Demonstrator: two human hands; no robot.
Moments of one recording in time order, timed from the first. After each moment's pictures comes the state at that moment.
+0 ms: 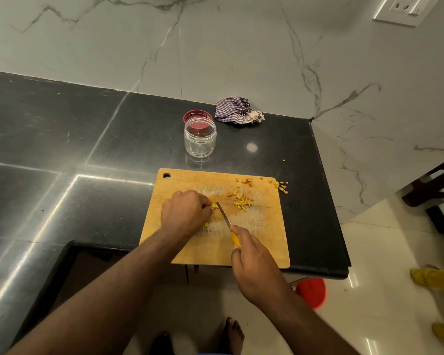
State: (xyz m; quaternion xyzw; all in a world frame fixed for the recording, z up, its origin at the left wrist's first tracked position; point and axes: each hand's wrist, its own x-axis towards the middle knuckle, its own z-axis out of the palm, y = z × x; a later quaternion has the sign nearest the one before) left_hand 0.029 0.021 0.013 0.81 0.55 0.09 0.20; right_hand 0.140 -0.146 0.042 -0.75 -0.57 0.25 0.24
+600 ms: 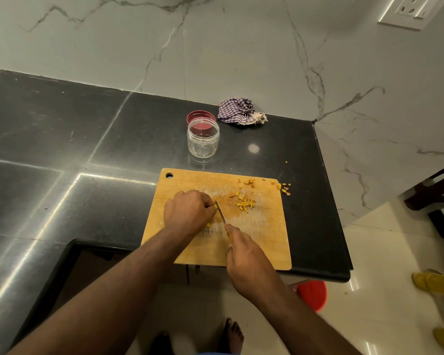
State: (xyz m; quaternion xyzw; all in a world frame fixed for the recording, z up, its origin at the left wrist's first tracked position) left_hand 0.032 0.025 0.010 0.79 0.57 0.09 0.21; right_hand 0.135 -0.131 0.033 -0.75 -0.59 0.25 0.19
